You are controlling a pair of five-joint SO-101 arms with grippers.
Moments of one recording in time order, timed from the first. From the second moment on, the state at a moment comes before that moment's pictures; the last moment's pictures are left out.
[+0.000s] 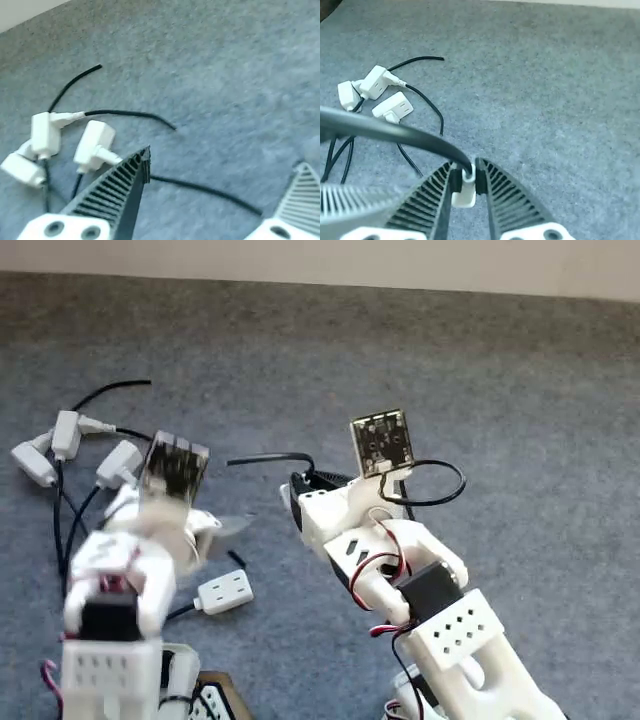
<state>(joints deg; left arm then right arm) -5.1 -76.9 64.9 57.2 -14.7 -37.9 -56.6 55.7 38.1 -14.2</state>
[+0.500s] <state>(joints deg) 4.2 -101.9 79.0 59.0 -10.1 -43.7 -56.6 55.7 44.3 -14.9</state>
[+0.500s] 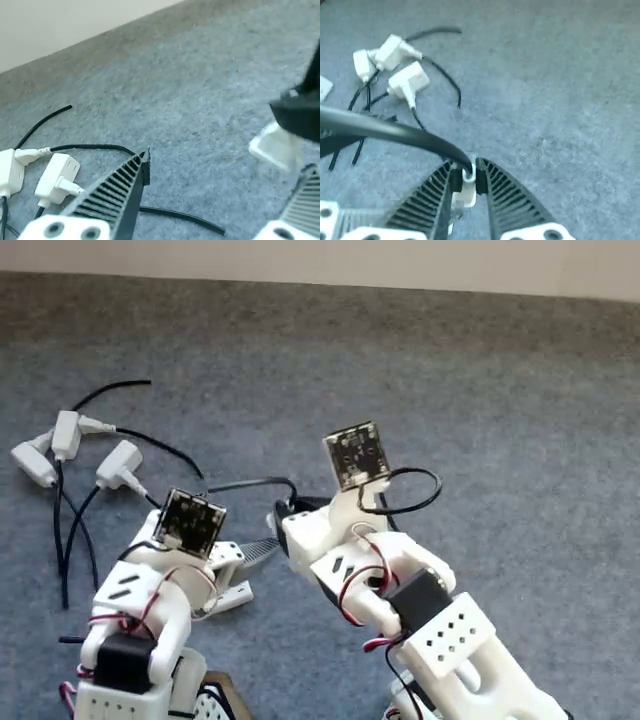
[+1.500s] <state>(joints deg) -16.0 -69.6 56.0 58.9 -12.7 -41.8 -30.5 34.9 71.6 -6.1</state>
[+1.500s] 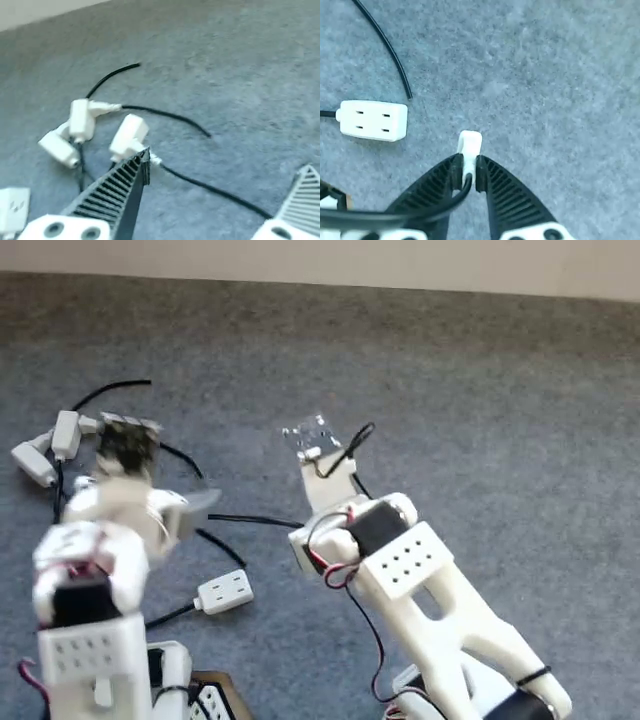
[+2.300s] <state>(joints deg) -61.1 23.5 -29.5 79.3 -18.9 -56.4 -8.4 11.0 75.1 -13.6</state>
